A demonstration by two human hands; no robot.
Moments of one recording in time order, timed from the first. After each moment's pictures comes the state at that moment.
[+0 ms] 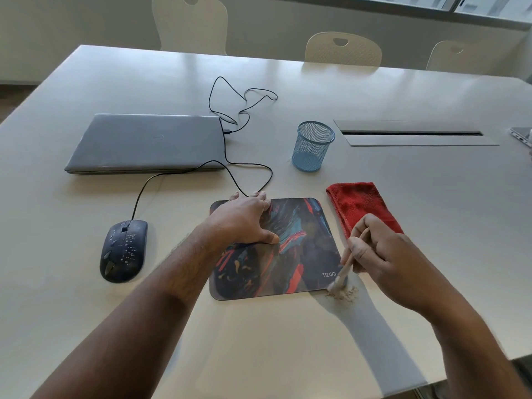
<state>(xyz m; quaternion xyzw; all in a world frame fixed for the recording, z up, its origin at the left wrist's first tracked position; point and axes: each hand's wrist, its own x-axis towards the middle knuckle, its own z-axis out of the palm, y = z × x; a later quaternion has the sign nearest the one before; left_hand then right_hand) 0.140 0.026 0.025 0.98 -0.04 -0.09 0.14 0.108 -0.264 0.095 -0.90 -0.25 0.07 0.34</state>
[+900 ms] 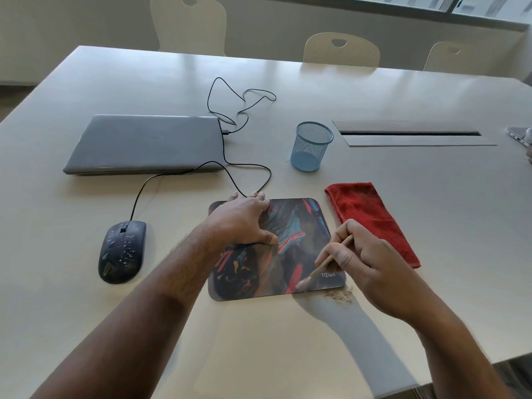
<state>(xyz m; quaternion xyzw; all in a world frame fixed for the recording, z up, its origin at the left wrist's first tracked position) 0.141 0.026 0.025 0.98 -0.05 -0.10 0.14 0.096 -0.248 0.091 -0.85 -0.28 0.13 0.42</state>
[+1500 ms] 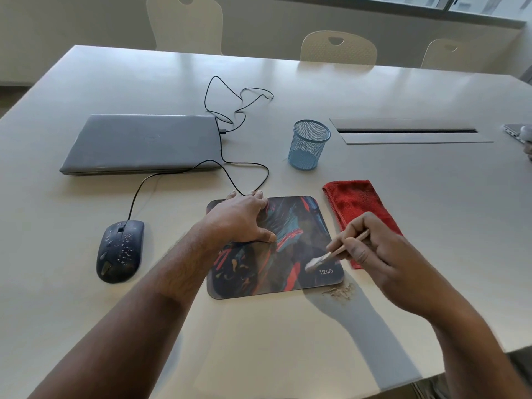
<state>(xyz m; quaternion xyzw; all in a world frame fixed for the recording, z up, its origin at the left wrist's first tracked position) 0.141 0.027 0.024 0.98 -0.05 -0.09 0.14 0.098 -0.266 0.105 -0.87 -0.28 0.11 0.38</state>
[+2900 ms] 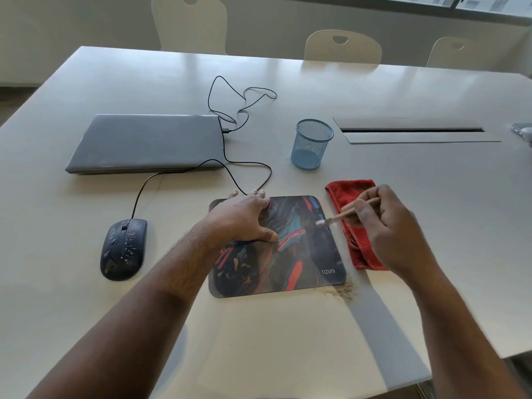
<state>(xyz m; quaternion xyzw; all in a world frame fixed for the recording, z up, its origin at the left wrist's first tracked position) 0.143 0.028 0.022 0.99 -0.05 -0.10 0.13 0.136 -0.252 0.093 -0.90 -0.17 -0.04 0.39</state>
